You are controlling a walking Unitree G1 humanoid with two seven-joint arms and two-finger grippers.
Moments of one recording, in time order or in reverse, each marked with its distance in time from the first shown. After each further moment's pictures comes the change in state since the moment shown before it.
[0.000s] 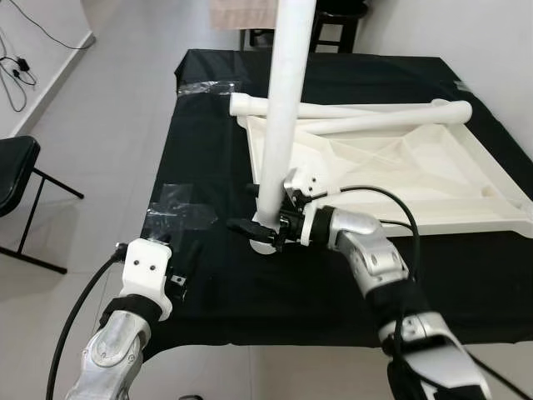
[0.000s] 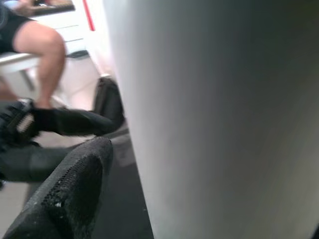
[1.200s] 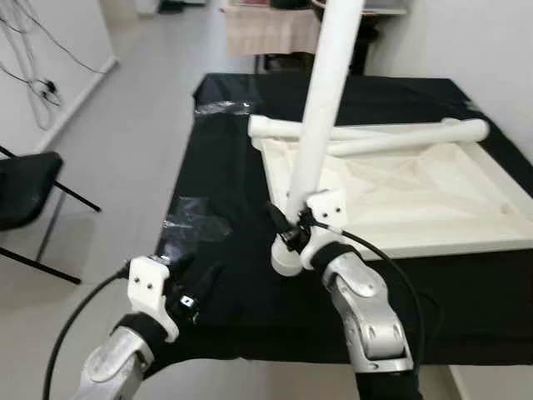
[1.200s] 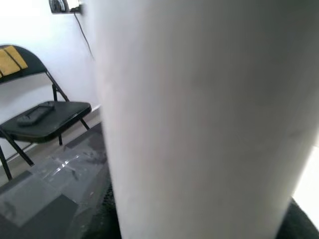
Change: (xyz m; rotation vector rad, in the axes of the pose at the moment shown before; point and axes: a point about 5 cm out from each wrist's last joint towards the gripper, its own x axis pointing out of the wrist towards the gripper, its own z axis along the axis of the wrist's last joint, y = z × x) left arm -0.011 -0.011 -0.017 -0.236 -0.021 -0.202; right arm -0.021 0.048 -0.018 -0.002 -0.012 -0.746
